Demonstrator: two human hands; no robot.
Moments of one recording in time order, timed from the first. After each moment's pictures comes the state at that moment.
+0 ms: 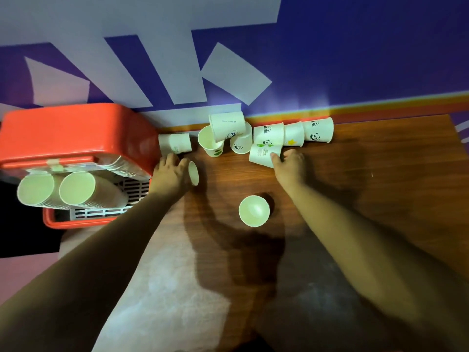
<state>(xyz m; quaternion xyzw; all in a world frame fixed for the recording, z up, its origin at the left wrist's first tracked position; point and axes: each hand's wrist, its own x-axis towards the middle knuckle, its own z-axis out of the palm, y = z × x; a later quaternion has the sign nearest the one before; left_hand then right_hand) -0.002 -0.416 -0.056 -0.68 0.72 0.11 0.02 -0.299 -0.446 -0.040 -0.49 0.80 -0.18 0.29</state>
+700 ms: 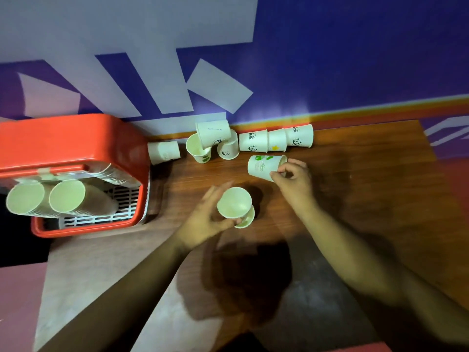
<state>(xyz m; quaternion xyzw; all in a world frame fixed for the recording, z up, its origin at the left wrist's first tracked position) -0.102 -0.332 -0.003 -0.50 0.66 0.51 -0.25 -0.340 -0.395 0.006 -0.50 0.74 -0.30 0.33</state>
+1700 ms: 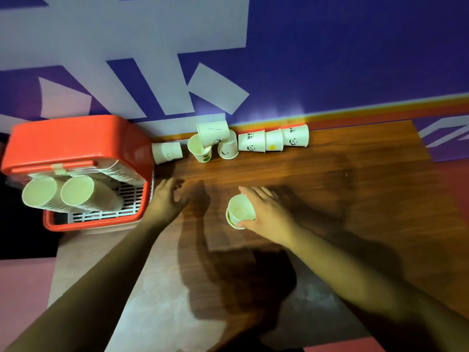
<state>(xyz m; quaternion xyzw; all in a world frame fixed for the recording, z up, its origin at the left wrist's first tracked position) -0.025 -0.350 -0.014 -0.69 0.64 0.31 -0.14 -0.312 -0.324 0.013 -0.79 0.54 -0.08 0.27</state>
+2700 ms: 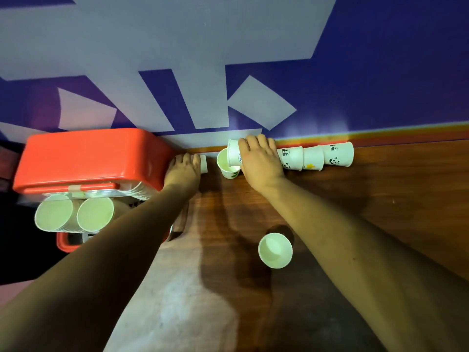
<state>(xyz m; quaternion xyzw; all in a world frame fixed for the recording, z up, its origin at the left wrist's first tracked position) 0.006 -0.485 -0.037 -0.67 0.72 0.06 0.20 -0.199 -0.500 -0.001 -0.82 0.57 0.00 -0.01</state>
